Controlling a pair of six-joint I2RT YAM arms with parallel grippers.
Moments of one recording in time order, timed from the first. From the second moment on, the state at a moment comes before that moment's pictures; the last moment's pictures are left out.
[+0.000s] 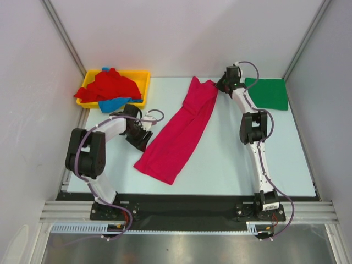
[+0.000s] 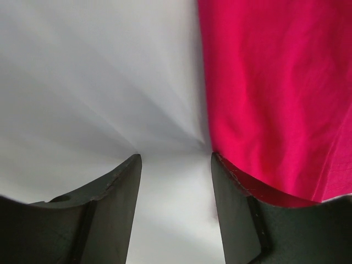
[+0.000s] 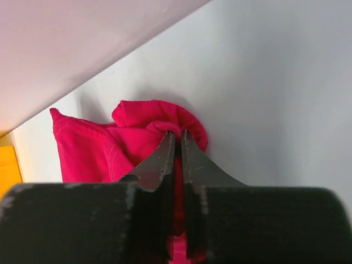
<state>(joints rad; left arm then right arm) -0.19 1.75 1.07 -0.67 0.25 0.46 0.13 2.84 2.61 -0.34 -0.06 0.72</state>
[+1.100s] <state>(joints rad) -0.74 1.70 0.95 -0.69 0.67 0.51 0.08 1.87 1.63 -0.44 0.02 0.55</state>
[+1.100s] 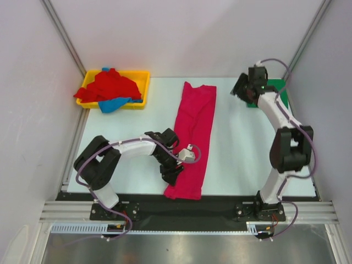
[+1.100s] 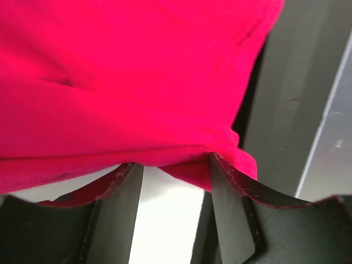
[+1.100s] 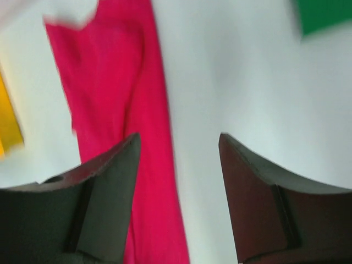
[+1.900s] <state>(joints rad) -0.64 0.95 0.66 -0.80 0.40 0.85 1.06 1.25 0.61 -0.51 0.05 1.19</state>
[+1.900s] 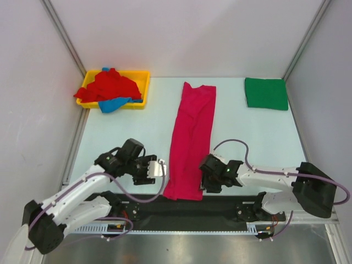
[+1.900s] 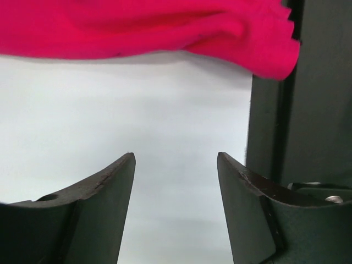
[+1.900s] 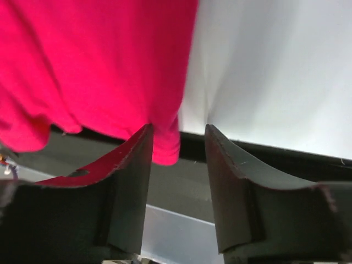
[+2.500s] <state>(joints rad) -0.98 0.96 0.50 -0.52 0.45 1.20 0.91 1.11 0.48 -0.47 -0.02 1.24</state>
